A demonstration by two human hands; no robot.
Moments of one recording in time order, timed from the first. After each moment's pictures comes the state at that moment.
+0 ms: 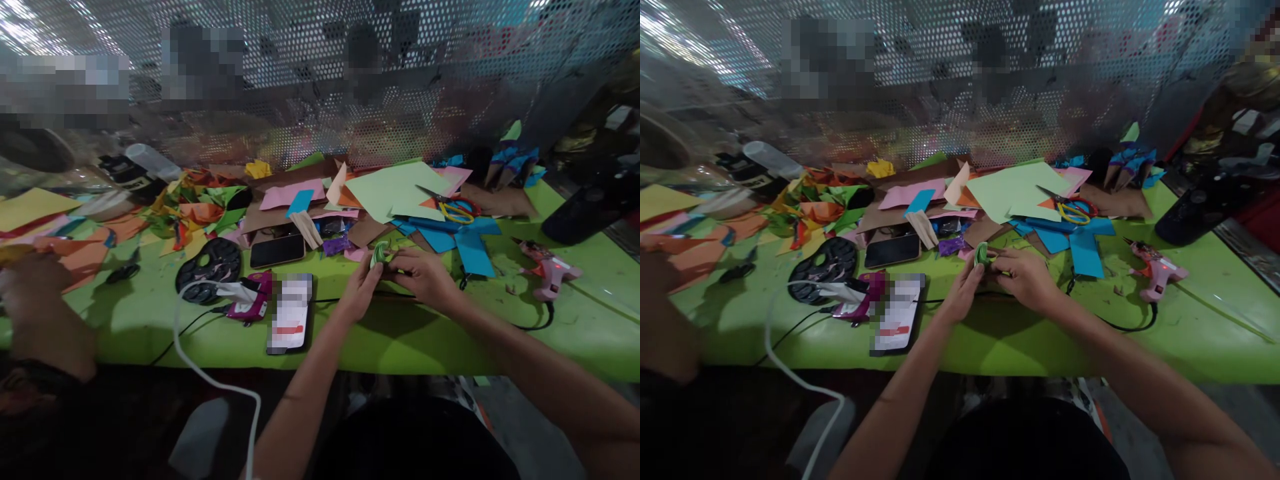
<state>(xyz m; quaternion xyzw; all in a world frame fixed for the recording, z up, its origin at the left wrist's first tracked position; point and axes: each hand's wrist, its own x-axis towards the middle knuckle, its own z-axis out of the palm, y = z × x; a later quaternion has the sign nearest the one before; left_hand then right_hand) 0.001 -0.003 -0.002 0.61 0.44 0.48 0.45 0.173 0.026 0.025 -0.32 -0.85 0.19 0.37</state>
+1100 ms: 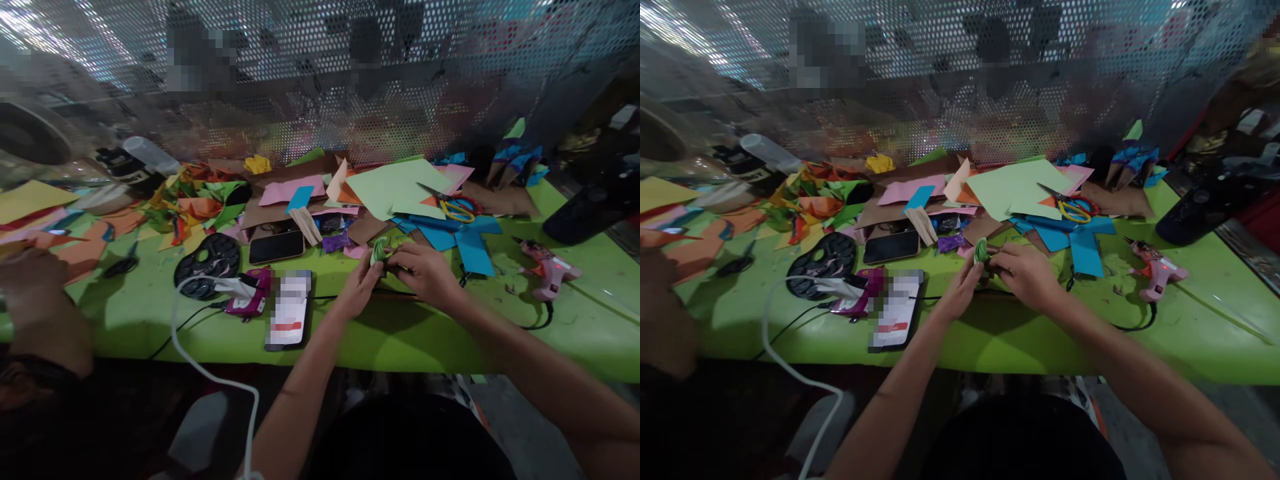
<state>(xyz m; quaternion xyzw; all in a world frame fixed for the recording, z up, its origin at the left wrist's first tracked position) -0.001 -0.003 0.001 0.60 0.45 0.45 0.48 0.176 0.026 0.025 -0.33 -0.88 0.08 0.34</state>
